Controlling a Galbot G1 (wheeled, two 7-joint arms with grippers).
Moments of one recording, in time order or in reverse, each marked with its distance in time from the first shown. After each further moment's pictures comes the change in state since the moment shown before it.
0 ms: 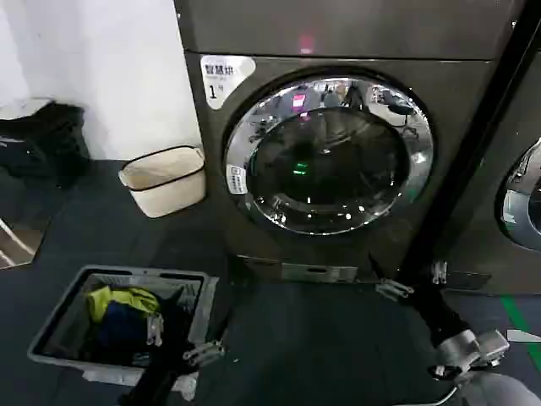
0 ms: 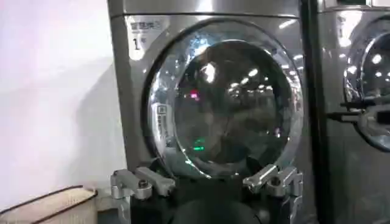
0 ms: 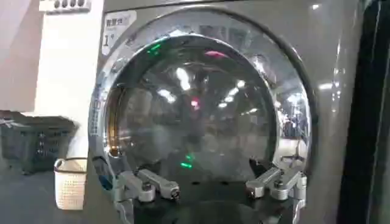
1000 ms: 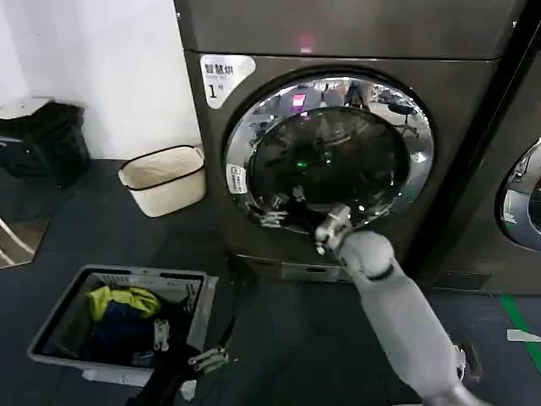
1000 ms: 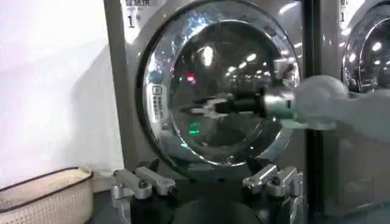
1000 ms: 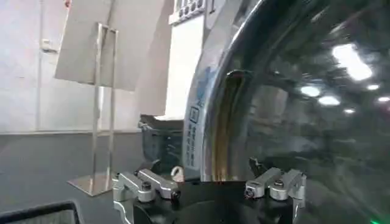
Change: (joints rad) left arm 0.009 -0.029 0.005 0.017 0.055 0.031 0.018; right arm 0.778 0.131 -0.590 -0.706 0.028 -0.005 -0.027
